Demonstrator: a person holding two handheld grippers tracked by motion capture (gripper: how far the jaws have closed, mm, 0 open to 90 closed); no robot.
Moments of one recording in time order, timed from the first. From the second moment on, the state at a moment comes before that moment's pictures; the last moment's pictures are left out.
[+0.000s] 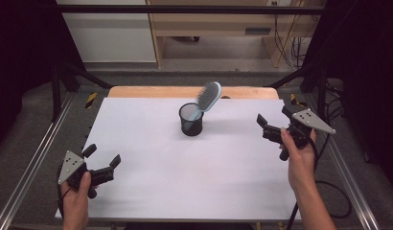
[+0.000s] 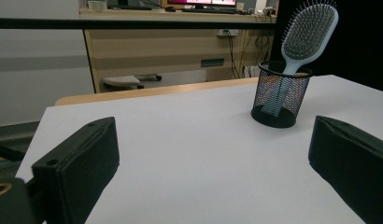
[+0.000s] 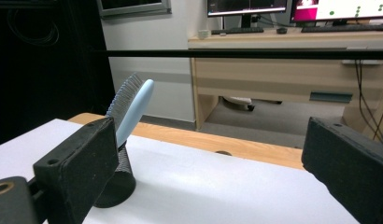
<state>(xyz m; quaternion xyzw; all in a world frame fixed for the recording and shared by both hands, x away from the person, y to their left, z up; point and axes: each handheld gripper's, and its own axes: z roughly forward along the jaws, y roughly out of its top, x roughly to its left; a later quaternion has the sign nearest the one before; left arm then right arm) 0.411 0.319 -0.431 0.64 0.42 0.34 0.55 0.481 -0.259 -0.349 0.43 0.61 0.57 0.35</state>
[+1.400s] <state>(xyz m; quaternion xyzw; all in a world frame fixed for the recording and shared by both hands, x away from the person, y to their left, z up) 0.404 0.328 -0.433 0.63 0.42 0.34 0.56 0.439 -0.295 -0.396 0.43 0.59 0.56 0.38</state>
